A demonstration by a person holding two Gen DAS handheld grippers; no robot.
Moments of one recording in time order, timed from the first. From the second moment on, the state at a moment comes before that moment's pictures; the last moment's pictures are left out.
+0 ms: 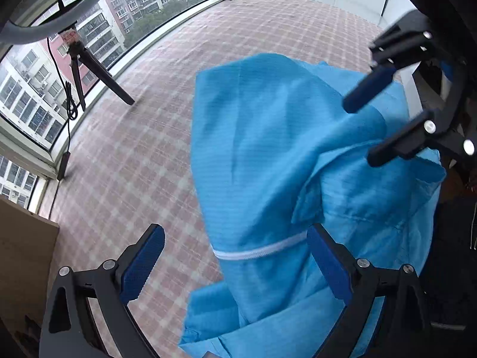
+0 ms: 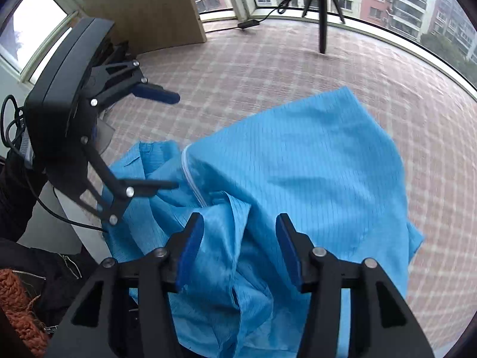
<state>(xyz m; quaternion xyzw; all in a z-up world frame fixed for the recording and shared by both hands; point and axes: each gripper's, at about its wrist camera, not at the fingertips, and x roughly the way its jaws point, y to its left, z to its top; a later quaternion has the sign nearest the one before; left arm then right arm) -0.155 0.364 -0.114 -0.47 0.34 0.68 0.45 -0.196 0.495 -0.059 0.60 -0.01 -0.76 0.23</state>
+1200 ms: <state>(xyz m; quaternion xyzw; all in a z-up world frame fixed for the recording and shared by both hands) -0.070 0.286 -0.156 -0.55 0.31 0.64 0.45 -0.188 0.531 -0.071 0.60 -0.27 -0.72 0.24</state>
